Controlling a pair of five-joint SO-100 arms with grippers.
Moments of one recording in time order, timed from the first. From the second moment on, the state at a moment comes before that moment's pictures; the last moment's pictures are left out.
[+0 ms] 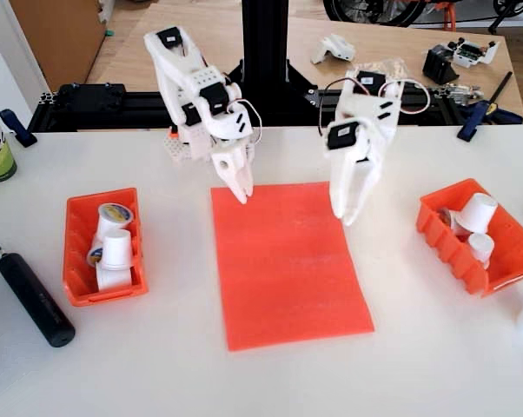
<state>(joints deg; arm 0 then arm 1) -30.2 128.4 139.8 51.0 -127.4 13.2 42.7 -11.8 68.1 44.7</state>
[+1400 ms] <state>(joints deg) -36.0 150.2 141.7 51.5 -95.8 12.1 44.0 -11.8 102.2 117.7</state>
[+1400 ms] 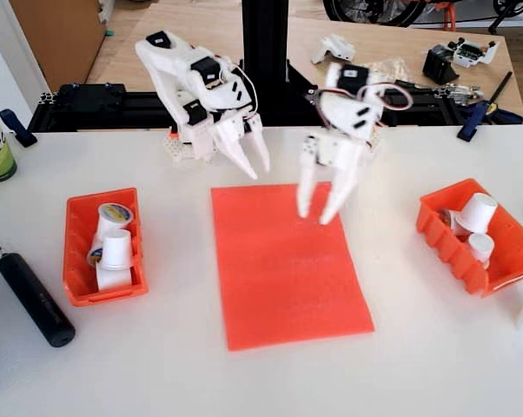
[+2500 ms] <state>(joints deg) -37.8 188.6 172.3 58.0 -115.9 -40.3 17.1 -11.8 71.6 146.5</state>
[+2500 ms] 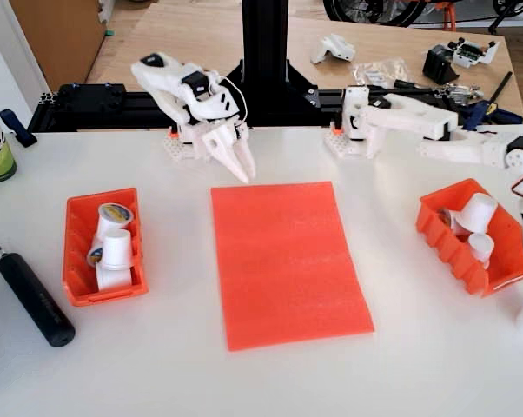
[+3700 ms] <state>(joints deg) -40.8 143.0 119.2 83.0 -109.7 -22.8 53.3 18.9 104.9 168.0</state>
